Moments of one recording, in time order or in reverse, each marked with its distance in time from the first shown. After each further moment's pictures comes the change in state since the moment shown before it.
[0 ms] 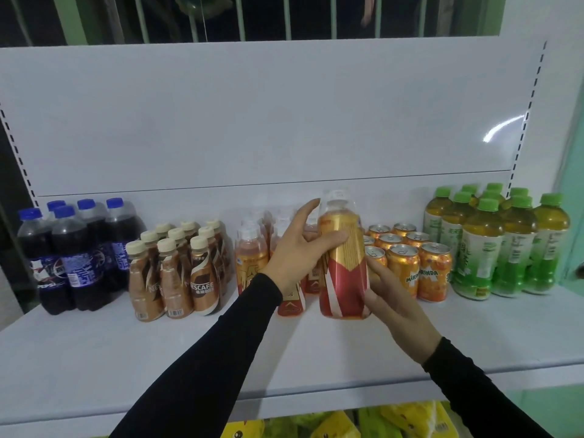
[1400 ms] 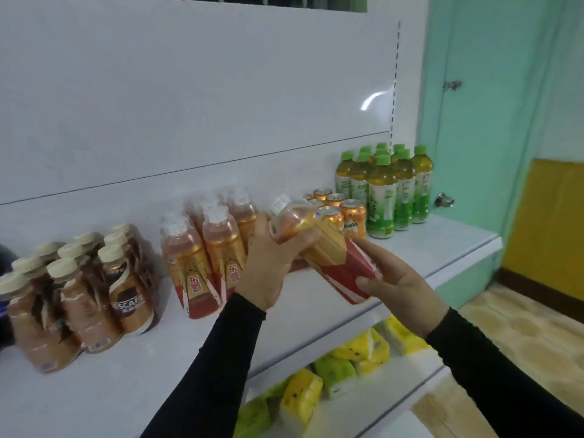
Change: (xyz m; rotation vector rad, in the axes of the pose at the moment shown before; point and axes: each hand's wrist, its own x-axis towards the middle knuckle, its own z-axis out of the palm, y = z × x) left_hand -0.030 -0.021 0.028 -0.384 -0.196 -0.150; right_hand -0.076 -0.015 -0.012 0.101 0.335 0.112
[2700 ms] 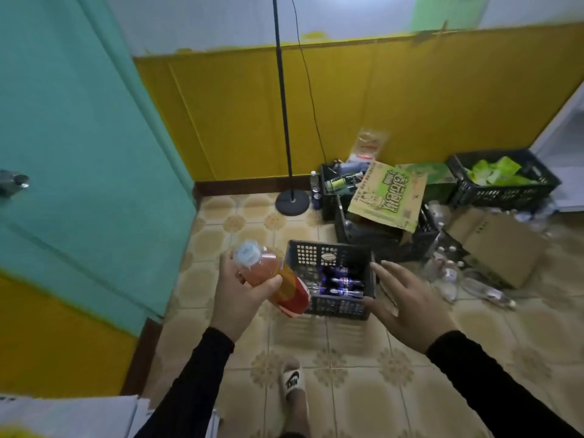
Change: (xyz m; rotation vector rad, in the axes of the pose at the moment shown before) left_hand 0.031 -0.413 0.610 0.293 -0.865 -0.213; right_hand -0.406 0.022 -0.522 -1.494 0.923 0.873
